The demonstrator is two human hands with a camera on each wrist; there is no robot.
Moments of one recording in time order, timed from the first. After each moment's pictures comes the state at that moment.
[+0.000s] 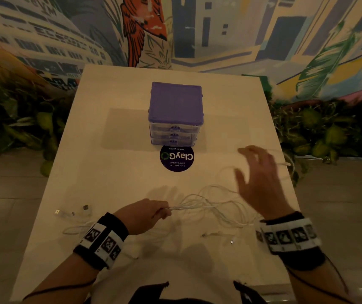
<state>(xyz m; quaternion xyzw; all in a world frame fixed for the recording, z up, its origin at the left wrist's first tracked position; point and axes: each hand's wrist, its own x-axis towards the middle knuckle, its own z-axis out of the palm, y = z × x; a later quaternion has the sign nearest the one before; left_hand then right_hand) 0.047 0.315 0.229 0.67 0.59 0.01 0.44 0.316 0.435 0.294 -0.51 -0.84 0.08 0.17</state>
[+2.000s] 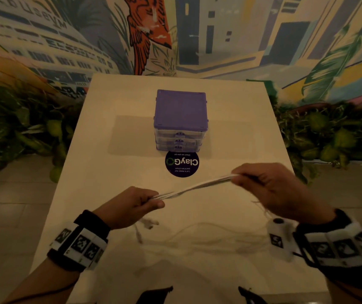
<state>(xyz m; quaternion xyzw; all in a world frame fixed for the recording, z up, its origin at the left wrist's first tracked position) 0.007 0.313 0.274 0.67 0.57 0.23 0.43 0.300 0.429 0.382 -0.29 -0.88 0.34 0.15</state>
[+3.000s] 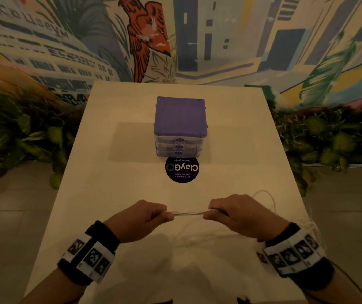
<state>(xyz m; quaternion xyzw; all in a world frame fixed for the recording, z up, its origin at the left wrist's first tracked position) 0.019 0.312 0.259 0.69 0.57 0.14 0.42 0.284 0.414 0.310 -0.28 -0.92 0.26 -0.09</state>
